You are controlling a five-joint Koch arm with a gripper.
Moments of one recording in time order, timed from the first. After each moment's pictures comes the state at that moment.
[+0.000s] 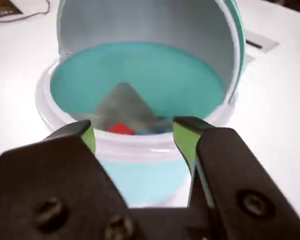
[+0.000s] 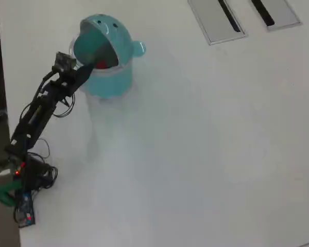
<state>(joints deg) -45.9 98.1 89.6 25.0 -94.2</state>
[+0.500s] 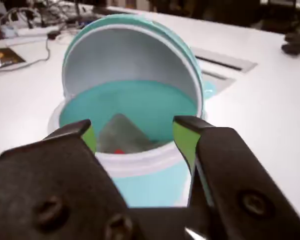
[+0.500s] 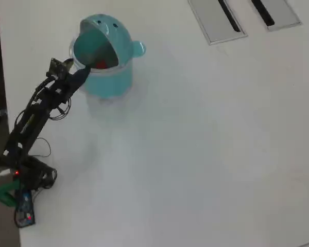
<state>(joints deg) -43.3 107.6 93.5 20.9 -90.1</state>
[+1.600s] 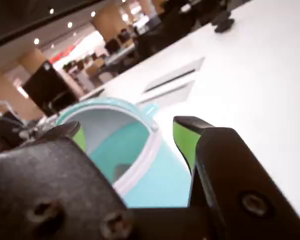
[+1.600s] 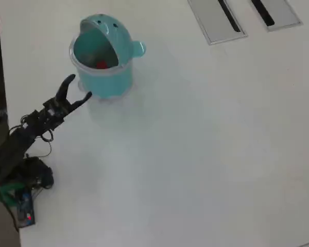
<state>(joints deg) -25.8 131.1 109.8 20.9 -55.5</state>
